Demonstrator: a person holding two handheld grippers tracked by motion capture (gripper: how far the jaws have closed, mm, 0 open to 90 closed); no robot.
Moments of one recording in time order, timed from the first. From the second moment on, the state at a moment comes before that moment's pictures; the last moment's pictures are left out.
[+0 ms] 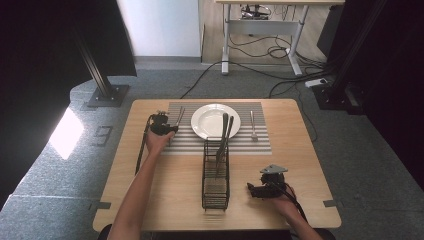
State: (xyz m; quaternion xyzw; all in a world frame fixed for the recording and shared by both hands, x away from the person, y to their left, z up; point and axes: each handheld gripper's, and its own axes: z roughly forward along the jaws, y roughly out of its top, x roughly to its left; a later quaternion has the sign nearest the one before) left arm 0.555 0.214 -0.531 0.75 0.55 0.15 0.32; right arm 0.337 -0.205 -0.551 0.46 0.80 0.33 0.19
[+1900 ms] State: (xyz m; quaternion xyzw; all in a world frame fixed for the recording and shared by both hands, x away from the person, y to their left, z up) left arm 0.429 0.219 -0.482 0.77 0.46 0.15 0.41; right arm 0.339 -0.205 -0.553 0.46 0.80 0.34 0.19
